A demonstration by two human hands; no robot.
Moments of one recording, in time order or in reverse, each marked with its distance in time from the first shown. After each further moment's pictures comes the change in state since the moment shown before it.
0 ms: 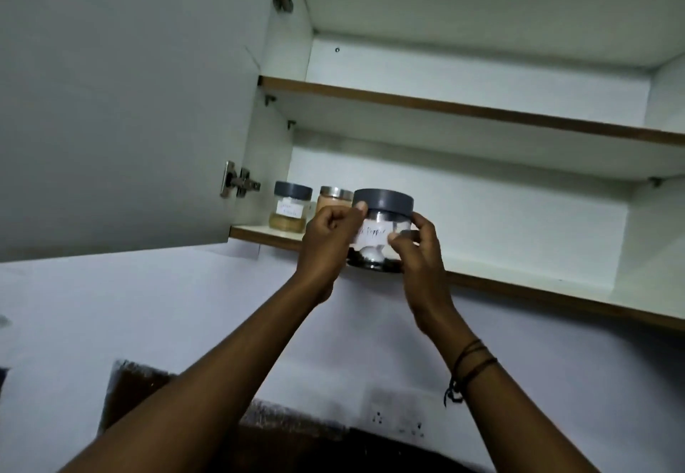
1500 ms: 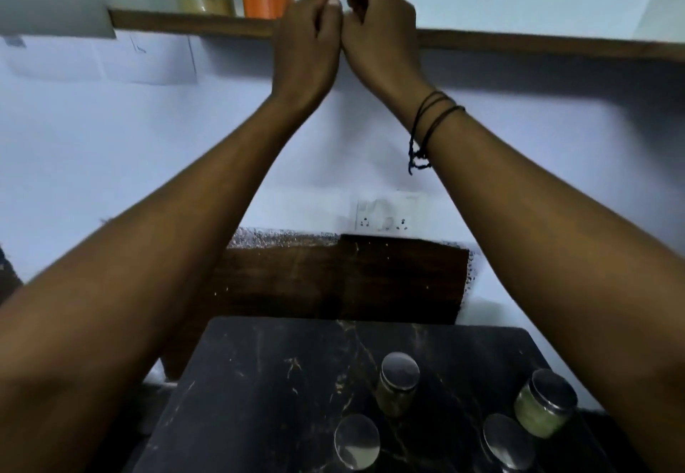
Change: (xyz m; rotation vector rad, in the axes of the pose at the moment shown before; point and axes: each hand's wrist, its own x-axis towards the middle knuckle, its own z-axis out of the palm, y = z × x) left_hand -0.002 -0.076 0.035 0.605 -0.080 0.398; right_hand 0.019 0.056 0.004 -0.635 0.057 -0.172
